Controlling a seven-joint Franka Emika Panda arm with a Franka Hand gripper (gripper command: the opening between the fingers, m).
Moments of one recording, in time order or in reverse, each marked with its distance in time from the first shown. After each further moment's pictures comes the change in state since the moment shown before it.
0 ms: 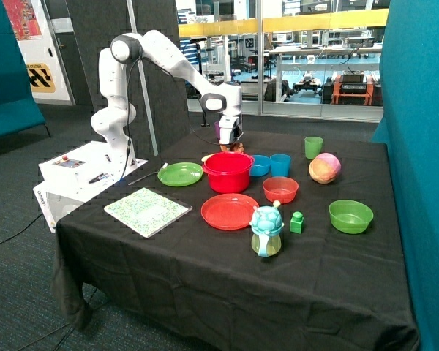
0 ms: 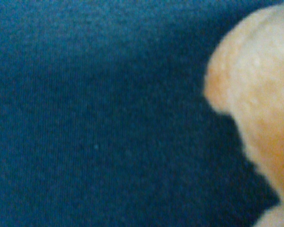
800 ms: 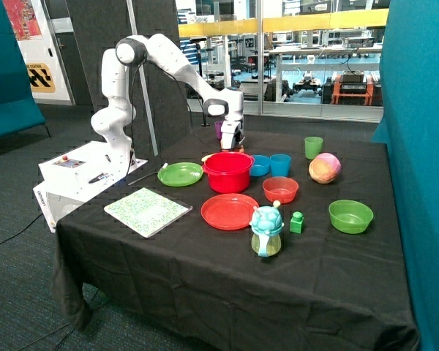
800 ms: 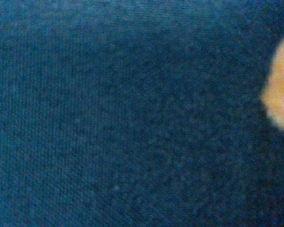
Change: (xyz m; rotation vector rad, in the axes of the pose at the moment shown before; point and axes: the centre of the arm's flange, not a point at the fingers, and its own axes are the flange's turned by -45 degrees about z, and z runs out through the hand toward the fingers) arm 0.004 -0.007 0.022 0.003 -0.003 -0.001
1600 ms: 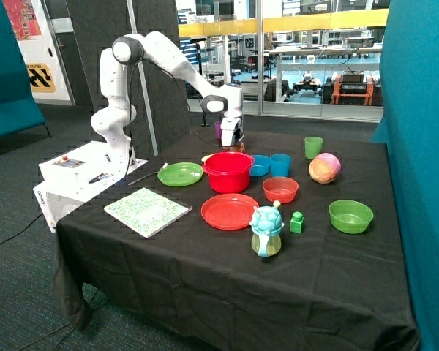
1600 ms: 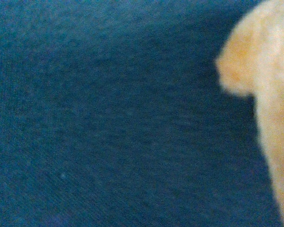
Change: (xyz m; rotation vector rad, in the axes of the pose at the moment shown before) arm 0.002 0.015 -0.023 -0.016 0.006 -0.032
